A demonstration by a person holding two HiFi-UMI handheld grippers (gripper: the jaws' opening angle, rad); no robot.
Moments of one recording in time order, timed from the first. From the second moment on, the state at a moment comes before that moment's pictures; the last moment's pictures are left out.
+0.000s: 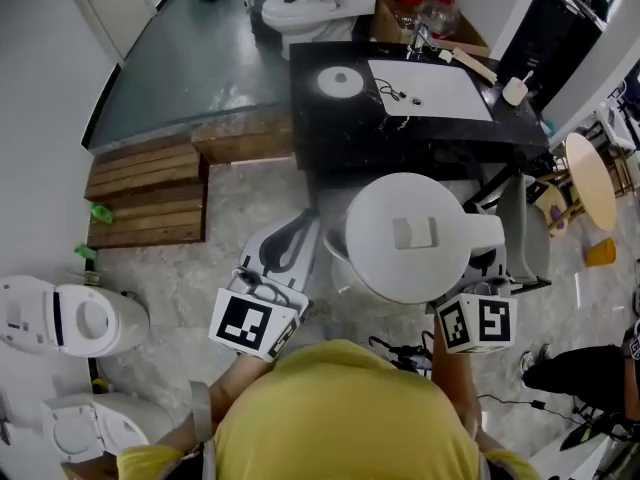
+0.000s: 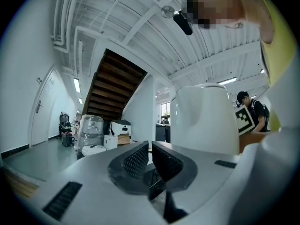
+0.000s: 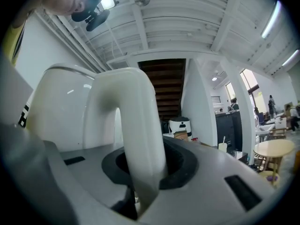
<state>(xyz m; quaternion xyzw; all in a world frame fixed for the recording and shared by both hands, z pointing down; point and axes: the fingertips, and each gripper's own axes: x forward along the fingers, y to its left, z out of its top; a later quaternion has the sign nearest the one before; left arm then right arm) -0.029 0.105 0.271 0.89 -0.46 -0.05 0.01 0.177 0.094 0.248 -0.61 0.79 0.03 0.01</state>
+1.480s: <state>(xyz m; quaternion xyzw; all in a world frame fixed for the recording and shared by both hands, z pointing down) -0.005 -0.122 0.286 0.89 -0.45 -0.06 0.03 0.185 -0.152 0.258 -0.60 0.80 0.02 0.01</state>
